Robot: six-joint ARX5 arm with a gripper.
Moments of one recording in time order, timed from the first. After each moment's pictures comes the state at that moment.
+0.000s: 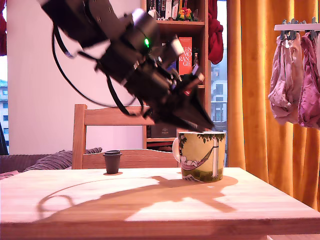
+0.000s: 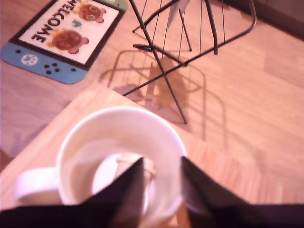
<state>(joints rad) -0.71 1.86 1.25 -0.09 0.45 0.02</state>
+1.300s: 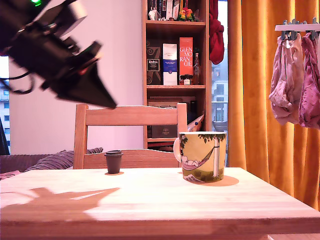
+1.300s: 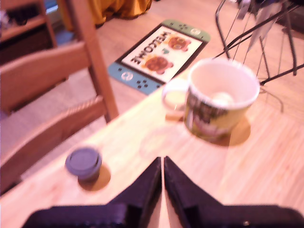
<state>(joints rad) -0.48 1.34 0.72 0.07 0.33 0.06</state>
